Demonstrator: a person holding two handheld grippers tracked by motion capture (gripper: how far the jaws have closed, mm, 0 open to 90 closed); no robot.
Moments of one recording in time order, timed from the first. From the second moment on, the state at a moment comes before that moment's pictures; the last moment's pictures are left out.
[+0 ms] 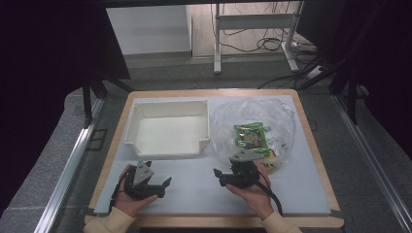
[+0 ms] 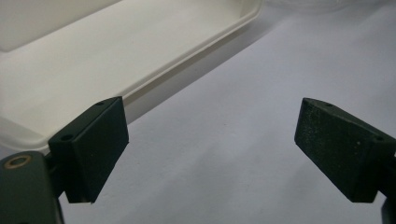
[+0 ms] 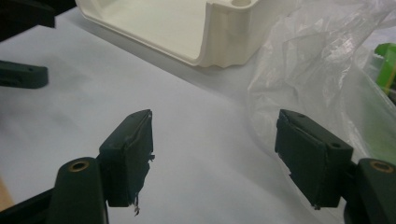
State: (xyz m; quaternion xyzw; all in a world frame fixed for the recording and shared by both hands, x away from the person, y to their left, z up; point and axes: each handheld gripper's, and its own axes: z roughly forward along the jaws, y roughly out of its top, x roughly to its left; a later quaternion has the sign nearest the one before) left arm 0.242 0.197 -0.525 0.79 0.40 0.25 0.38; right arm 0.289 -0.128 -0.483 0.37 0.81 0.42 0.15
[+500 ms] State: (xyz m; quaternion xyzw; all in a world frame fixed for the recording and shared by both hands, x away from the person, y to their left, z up) left arm 0.239 0.207 -0.524 0.80 0.40 0.24 0.39; right arm 0.290 -0.126 -0.470 0.39 0.80 0.44 0.12
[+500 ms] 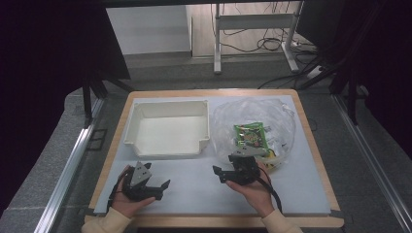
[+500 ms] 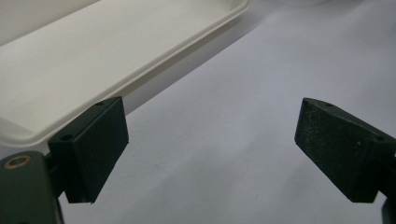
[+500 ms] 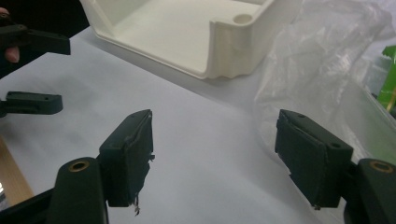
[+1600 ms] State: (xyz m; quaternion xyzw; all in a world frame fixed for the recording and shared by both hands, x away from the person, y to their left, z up) left arm 0.239 0.200 -0.524 0.81 0.38 0.23 0.39; right arm 0.293 -0.128 -0.449 0.36 0.82 0.42 0.13
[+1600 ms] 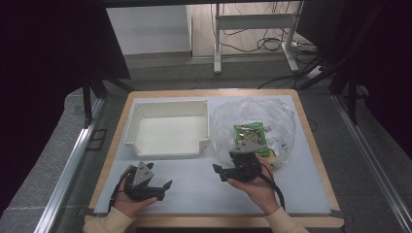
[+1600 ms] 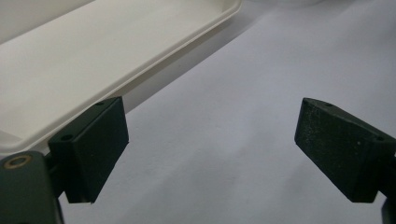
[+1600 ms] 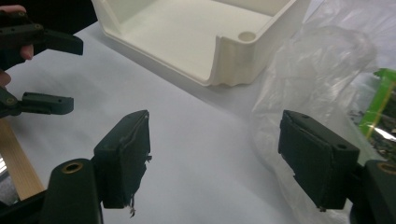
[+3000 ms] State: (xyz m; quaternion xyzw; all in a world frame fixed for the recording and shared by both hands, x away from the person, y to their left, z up) left arm 0.243 0.195 -0.525 0.82 0.37 0.23 0.38; right arm 0.328 -0.172 -0.407 0.40 0.78 0.44 0.16
